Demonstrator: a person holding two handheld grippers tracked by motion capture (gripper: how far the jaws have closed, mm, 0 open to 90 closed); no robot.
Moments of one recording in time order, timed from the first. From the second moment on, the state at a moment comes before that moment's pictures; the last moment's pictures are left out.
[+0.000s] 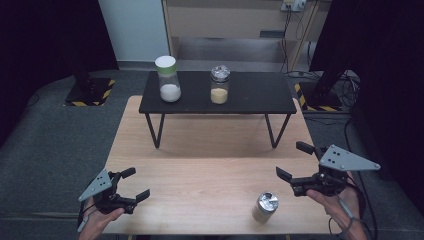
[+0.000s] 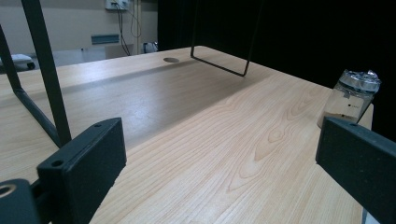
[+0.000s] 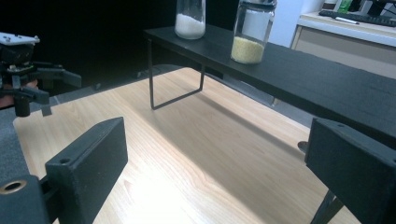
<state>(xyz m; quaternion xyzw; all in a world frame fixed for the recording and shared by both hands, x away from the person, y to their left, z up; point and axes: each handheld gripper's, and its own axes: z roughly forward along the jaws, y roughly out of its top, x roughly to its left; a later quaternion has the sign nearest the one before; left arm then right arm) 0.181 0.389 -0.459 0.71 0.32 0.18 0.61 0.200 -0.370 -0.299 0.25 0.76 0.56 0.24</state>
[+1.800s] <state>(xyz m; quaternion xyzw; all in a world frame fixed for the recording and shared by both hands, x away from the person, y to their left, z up) 0.178 0.389 -0.459 0.70 0.31 0.19 0.61 0.164 -0.404 -0.405 0.30 0.73 0.58 0.21</state>
